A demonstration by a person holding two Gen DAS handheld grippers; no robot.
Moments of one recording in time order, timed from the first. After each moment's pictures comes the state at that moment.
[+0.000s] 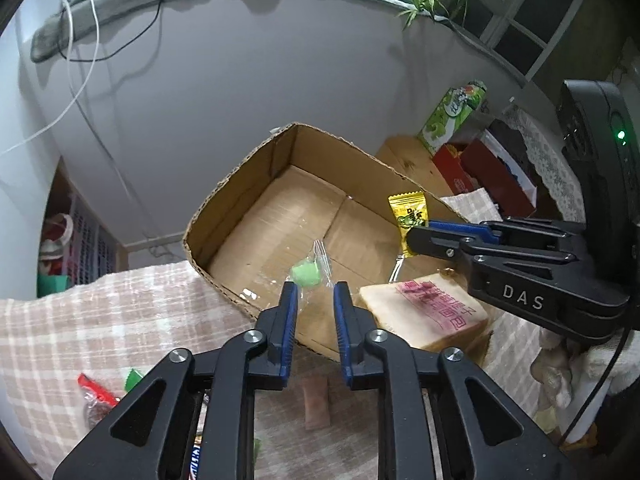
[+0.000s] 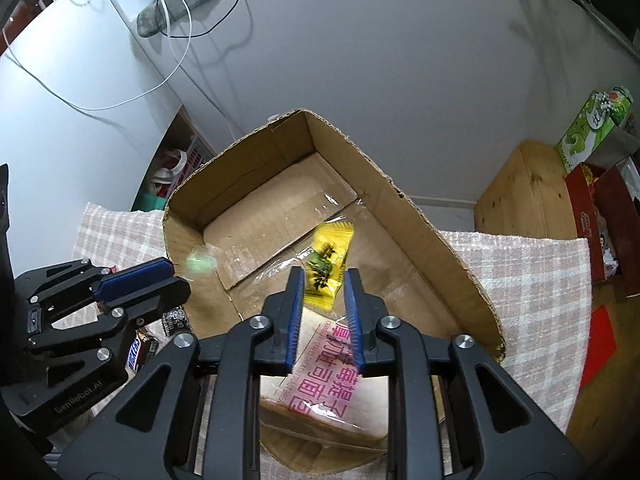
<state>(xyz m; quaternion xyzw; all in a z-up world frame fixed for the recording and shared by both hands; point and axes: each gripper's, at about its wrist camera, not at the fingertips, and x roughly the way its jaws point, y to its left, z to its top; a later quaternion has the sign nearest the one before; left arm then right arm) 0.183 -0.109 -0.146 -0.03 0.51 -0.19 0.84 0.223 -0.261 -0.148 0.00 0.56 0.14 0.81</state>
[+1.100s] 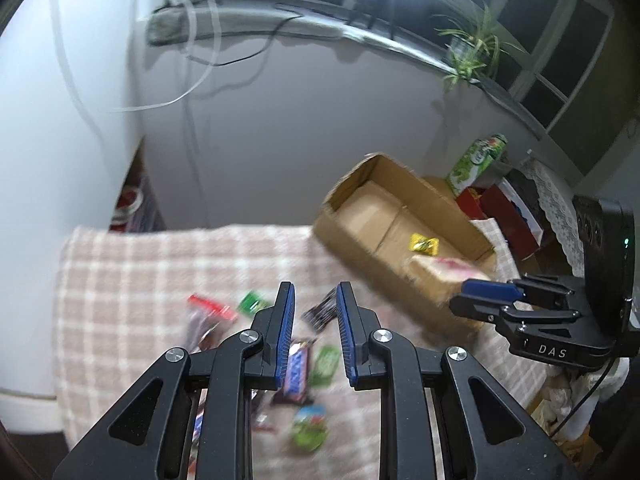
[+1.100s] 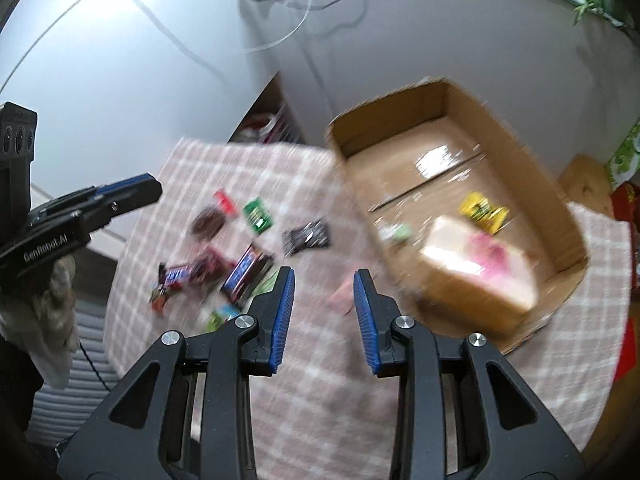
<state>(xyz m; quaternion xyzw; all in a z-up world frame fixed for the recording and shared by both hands) 0.095 0.013 -0.104 -0.09 0.47 -0.11 0.87 0.106 -0.183 -0.127 -0.02 0.56 0.26 0.78</state>
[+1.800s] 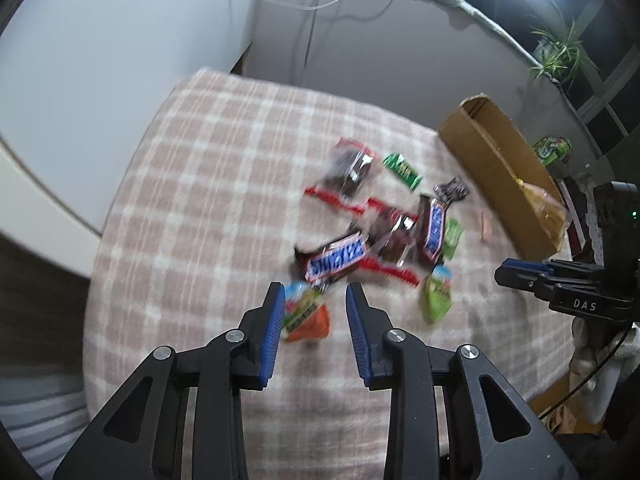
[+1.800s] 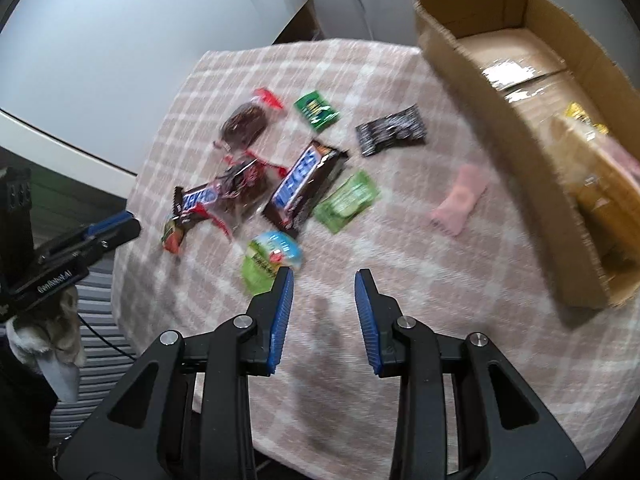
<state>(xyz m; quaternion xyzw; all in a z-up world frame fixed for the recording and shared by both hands) -0.016 0.103 -0.180 -0.15 0.54 0.00 0.83 0.059 -0.125 -0.198 -0.01 0.64 0.30 0.71</state>
